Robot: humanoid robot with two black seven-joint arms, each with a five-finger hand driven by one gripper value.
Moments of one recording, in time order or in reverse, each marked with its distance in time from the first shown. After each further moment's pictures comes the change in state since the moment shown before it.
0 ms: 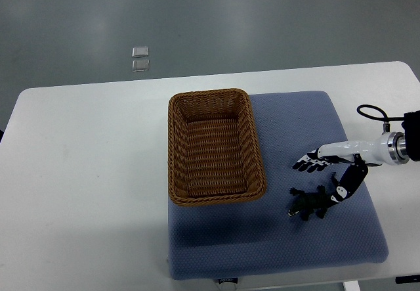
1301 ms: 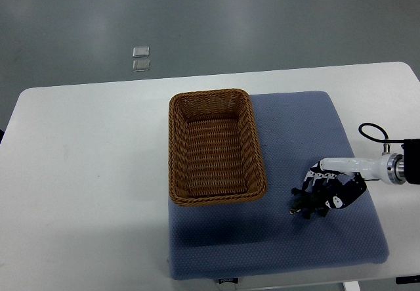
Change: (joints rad) left arm 0.000 0.000 0.000 0.005 0.000 0.001 0.000; right arm -0.149 0.030 0.026 -0.050 -0.231 -0.154 0.127
